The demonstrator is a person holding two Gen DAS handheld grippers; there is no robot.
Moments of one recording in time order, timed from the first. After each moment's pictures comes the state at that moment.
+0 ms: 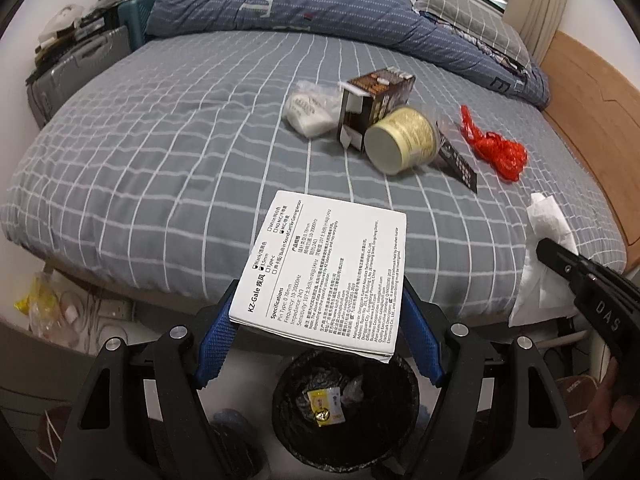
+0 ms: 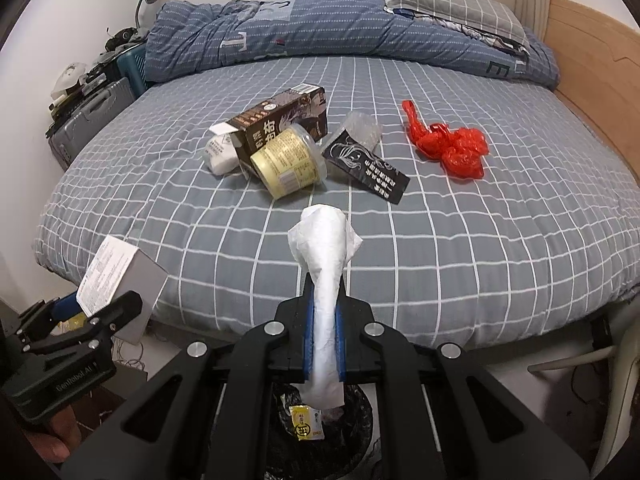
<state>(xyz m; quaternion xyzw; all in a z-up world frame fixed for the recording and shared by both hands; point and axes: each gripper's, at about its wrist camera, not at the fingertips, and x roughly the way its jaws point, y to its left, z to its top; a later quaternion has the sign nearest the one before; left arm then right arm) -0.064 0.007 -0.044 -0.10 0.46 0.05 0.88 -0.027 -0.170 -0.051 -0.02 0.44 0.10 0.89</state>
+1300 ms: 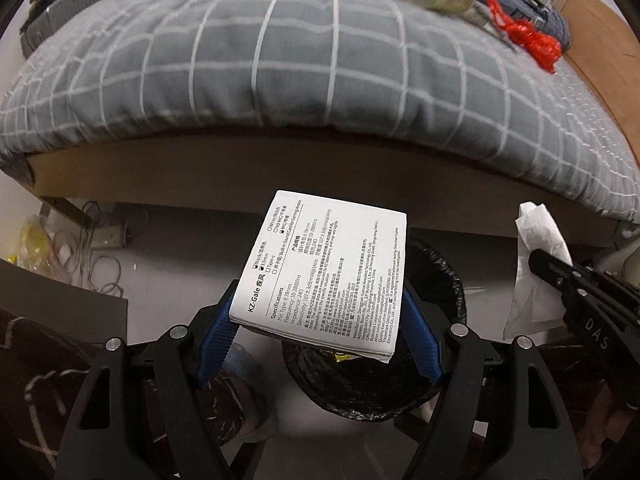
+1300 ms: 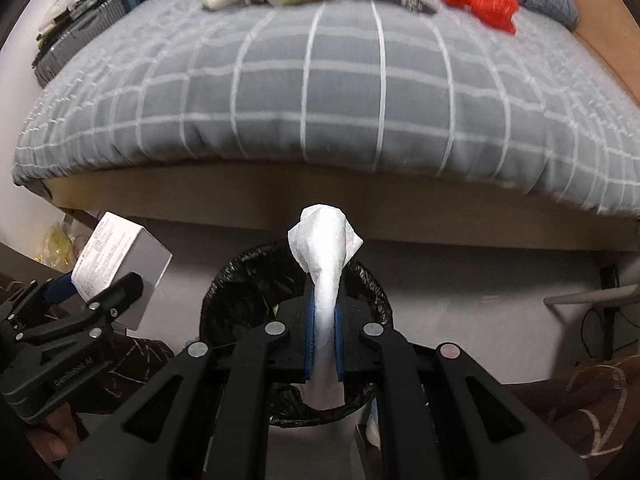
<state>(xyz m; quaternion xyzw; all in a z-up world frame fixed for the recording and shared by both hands) -0.125 0.001 -0.189 -0.10 0.56 0.06 0.82 -0.089 -0.160 -0.204 -0.05 0.56 0.10 0.82</state>
